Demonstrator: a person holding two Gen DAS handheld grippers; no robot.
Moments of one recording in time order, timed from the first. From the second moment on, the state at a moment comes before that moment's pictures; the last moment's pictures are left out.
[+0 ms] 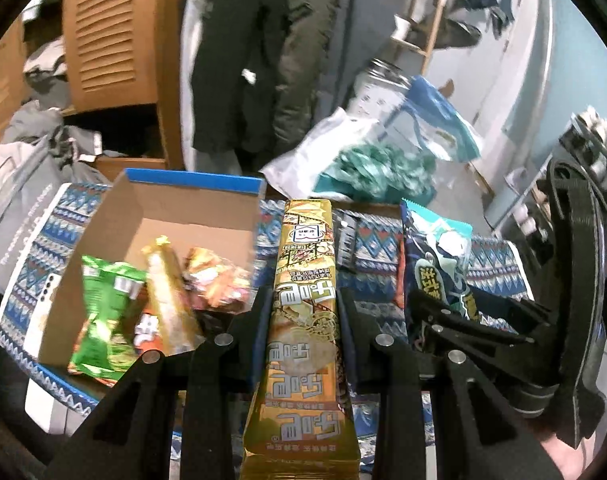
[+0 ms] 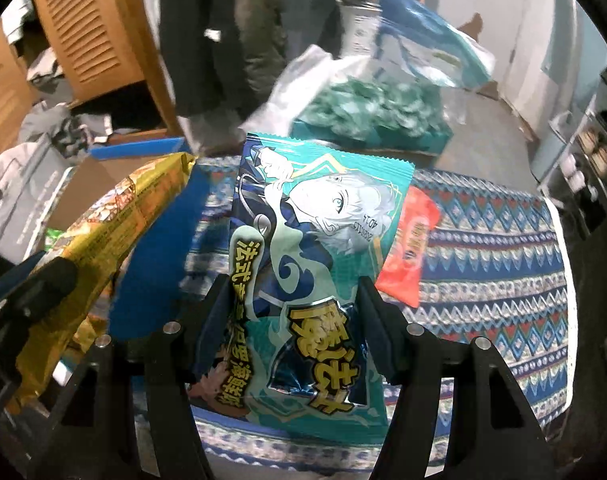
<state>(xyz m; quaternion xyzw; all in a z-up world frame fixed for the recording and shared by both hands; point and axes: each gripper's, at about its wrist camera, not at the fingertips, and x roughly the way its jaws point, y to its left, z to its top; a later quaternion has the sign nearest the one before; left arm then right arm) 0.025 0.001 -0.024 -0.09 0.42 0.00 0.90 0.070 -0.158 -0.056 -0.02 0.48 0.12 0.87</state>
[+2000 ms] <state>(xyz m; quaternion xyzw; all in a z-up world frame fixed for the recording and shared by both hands) 0.017 0.153 -0.048 -0.17 0.41 0.14 0.88 0.098 0.000 -0.048 -0.07 0.47 0.22 0.85</state>
